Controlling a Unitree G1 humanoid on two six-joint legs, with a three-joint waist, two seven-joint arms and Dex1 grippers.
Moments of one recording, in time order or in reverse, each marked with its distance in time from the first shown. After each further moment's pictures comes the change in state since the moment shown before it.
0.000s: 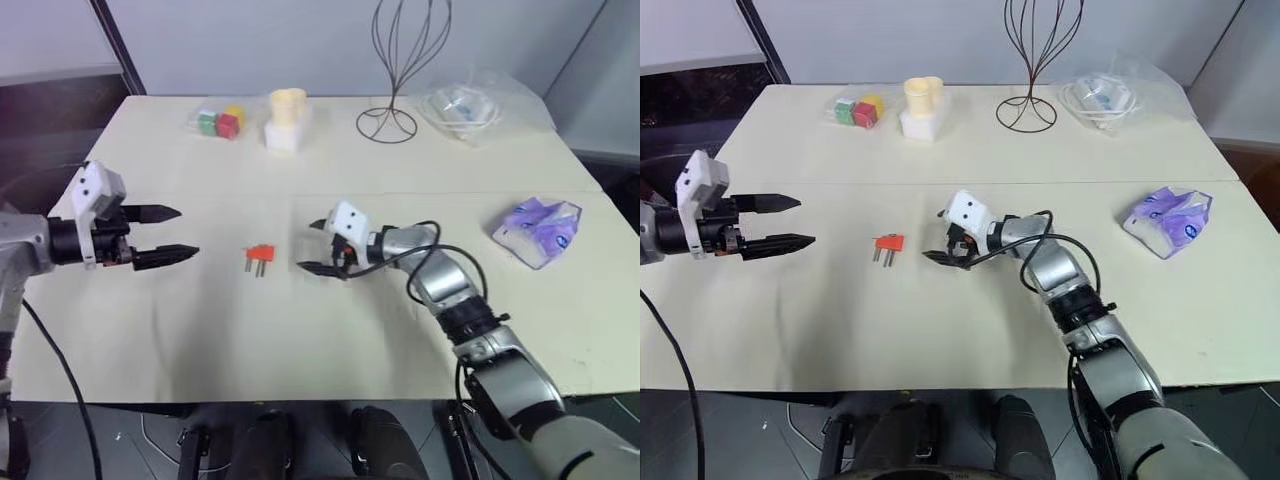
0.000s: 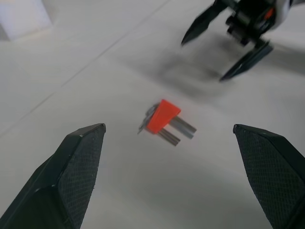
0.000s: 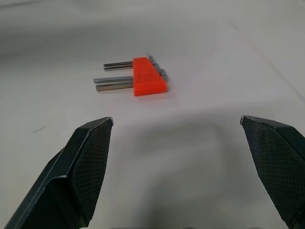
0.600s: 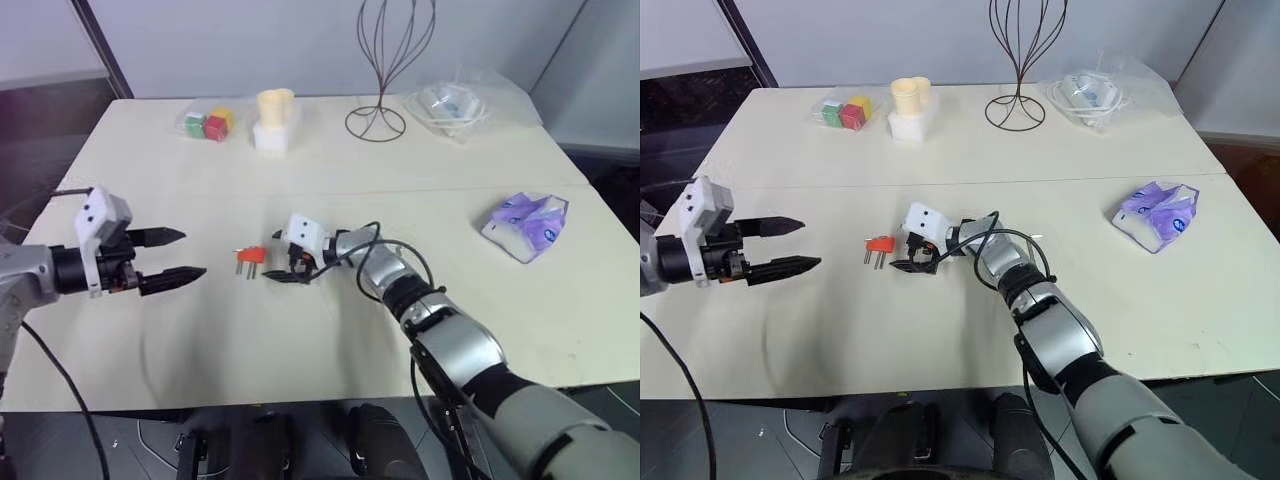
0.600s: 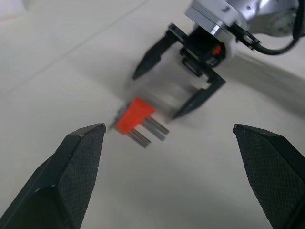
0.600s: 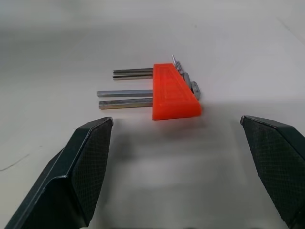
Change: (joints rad) left arm 0.198 -0.004 0.088 -0.196 -0.085 0.099 0.086; right arm -0.257 0.237 -0.003 0.668 -0.110 -0.354 -0.037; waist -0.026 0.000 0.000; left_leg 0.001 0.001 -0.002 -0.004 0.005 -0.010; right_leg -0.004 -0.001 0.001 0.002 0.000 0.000
